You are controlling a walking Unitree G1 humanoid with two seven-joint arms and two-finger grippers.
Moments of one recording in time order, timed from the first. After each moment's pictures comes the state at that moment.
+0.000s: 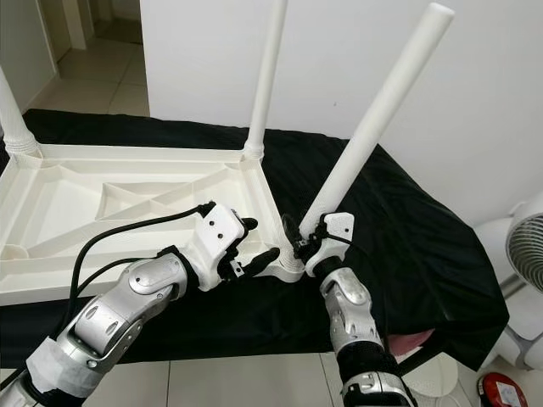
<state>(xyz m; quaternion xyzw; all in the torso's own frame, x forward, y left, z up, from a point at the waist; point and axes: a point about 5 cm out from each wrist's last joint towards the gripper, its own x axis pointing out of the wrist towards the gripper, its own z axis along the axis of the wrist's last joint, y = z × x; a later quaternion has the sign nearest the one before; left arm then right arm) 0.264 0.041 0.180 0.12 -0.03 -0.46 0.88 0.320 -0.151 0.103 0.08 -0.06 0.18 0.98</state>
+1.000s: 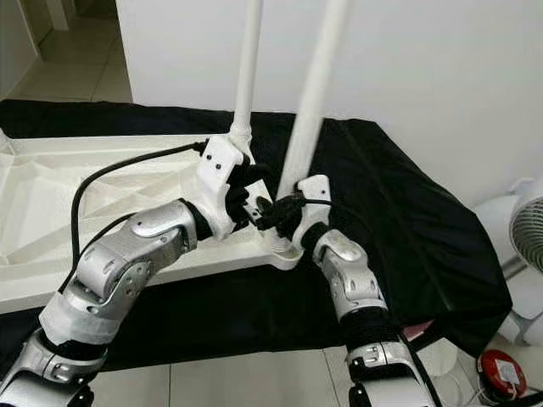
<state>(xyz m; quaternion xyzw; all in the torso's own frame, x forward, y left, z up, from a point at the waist) 0.286 0.028 0.255 0.00 -0.06 -0.49 0.87 0.343 -0.115 0.167 0.00 -0.04 0.34 0.94</state>
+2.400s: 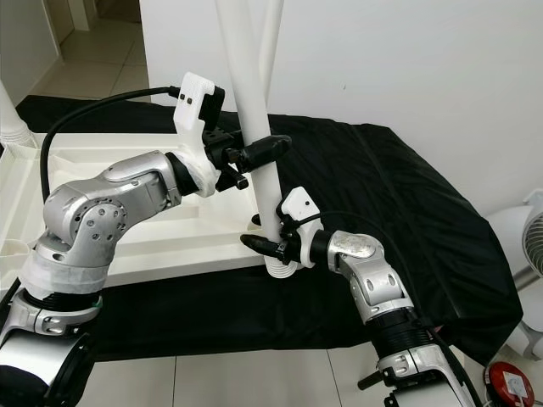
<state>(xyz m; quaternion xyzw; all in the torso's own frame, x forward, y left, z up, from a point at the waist) 0.297 0.043 0.294 -0.08 -0.04 -0.52 0.85 0.317 -0.121 0.167 -0.12 0.02 0.50 0.86</state>
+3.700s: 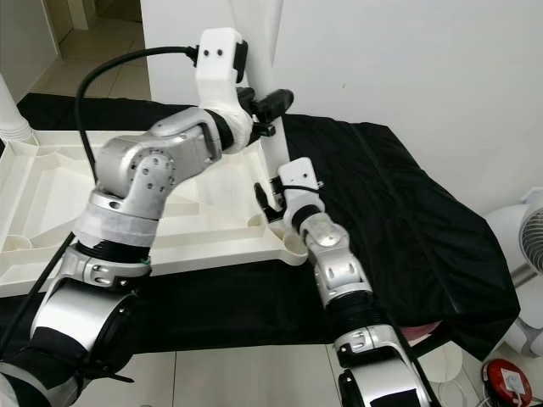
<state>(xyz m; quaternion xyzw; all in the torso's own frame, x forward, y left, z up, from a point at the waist) 0.336 0.006 0.324 -0.11 -0.02 -0.35 0.93 0.359 -0.105 0.174 -0.12 -0.06 0.16 0.98</state>
